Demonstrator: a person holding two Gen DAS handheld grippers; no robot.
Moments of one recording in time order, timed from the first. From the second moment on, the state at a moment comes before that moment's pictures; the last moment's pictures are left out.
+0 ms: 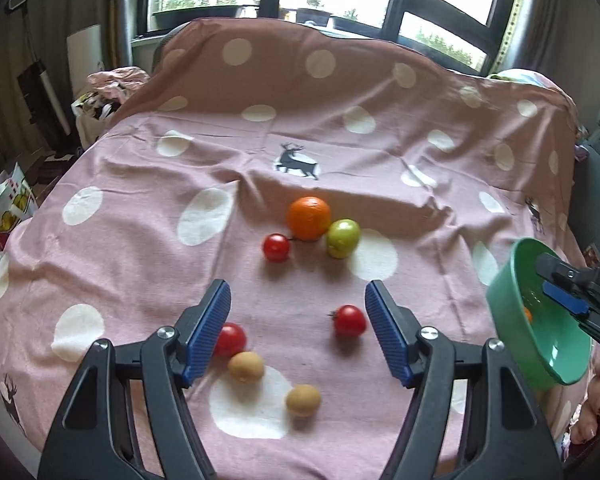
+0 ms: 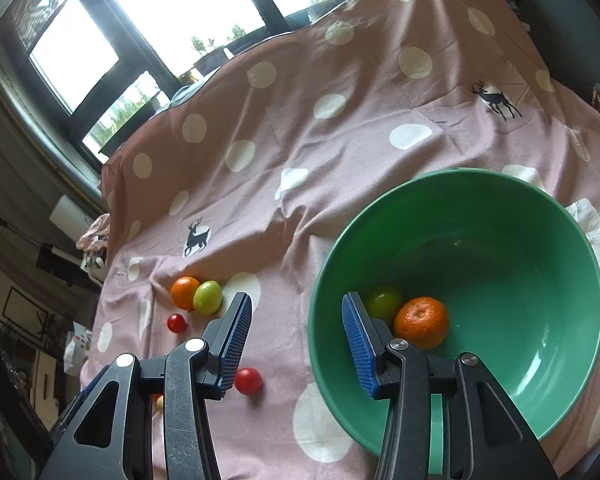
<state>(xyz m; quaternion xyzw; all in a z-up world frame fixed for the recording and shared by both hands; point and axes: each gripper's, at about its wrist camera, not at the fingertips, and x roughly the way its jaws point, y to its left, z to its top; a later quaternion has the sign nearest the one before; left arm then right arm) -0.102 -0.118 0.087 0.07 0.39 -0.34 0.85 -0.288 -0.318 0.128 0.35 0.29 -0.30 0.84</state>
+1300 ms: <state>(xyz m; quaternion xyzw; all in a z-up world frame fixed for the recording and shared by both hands) -0.021 -0.062 0.052 -0.06 0.48 -0.30 0.82 -0.039 -0.271 0.057 0.24 0.45 -0.22 0.83</state>
